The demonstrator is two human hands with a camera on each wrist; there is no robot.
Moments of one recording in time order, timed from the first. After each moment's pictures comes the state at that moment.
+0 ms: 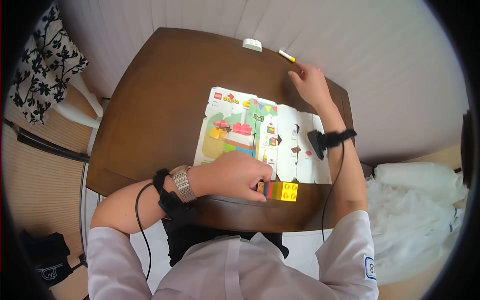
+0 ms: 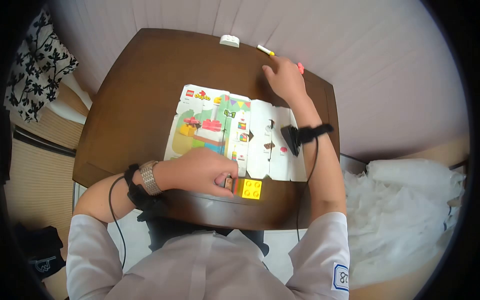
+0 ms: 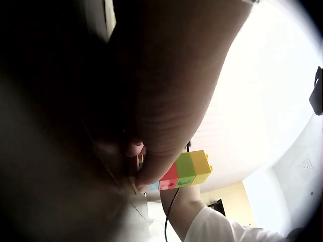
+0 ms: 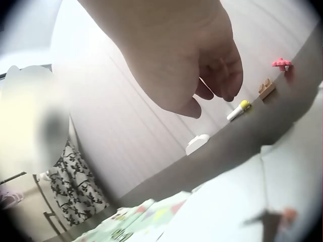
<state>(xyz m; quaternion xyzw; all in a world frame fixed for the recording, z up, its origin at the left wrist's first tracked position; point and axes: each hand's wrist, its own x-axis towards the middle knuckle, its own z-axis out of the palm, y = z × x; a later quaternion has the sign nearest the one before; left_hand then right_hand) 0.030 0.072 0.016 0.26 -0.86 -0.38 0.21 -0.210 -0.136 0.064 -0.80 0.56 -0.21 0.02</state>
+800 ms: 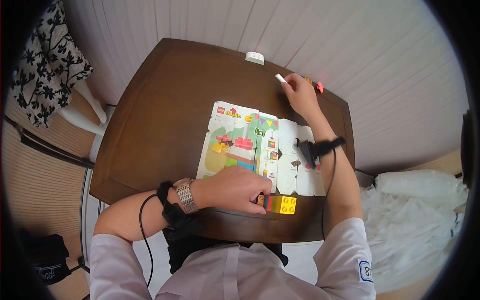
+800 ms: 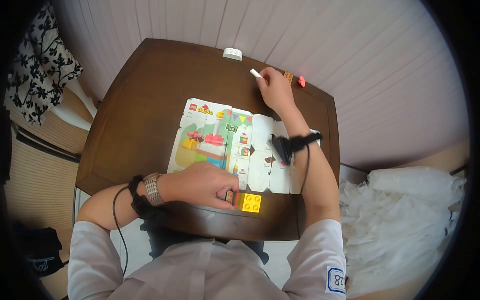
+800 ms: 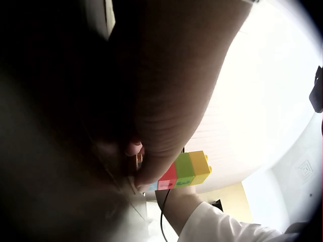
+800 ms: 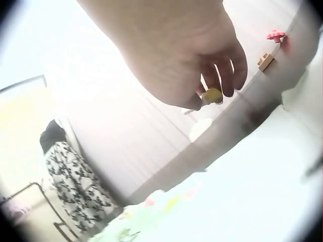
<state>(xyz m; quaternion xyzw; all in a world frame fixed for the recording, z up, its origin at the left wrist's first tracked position) 0.031 0.072 0.018 0.26 -0.87 -0.39 0.18 -0.196 -0.161 0.032 -0.80 0.56 -0.22 0.04</state>
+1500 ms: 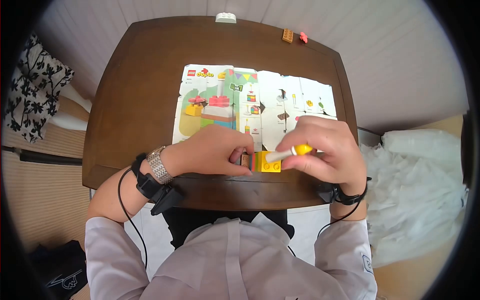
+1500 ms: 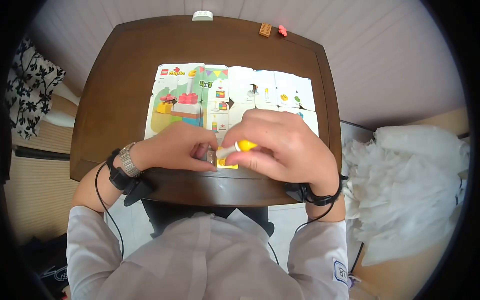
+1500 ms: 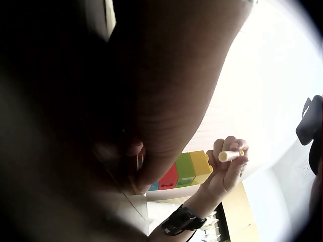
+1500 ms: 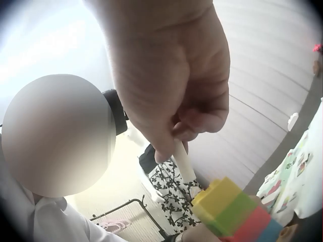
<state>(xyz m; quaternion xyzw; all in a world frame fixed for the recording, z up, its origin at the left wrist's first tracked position) 0.029 0.072 0.035 0.30 -0.84 -0.44 0.13 -0.233 0.086 0.136 -0.89 0.27 -0.26 0.26</state>
